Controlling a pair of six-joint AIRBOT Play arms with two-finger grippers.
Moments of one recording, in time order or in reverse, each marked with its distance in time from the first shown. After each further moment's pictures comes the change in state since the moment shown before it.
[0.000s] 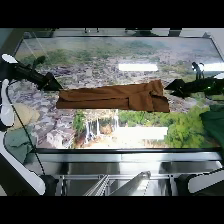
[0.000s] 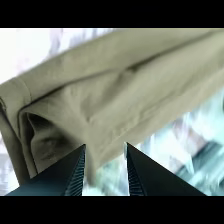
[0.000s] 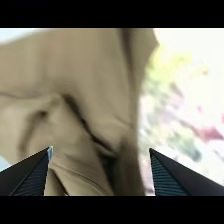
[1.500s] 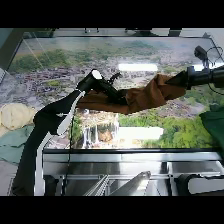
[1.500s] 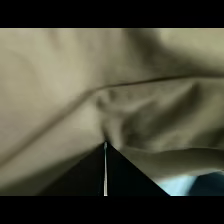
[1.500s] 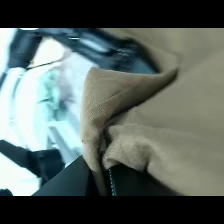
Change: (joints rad) left arm -0.713 -0.208 0.043 -0.275 0.329 -0.177; right arm 0.065 0.213 0.017 0.324 0.397 -0.001
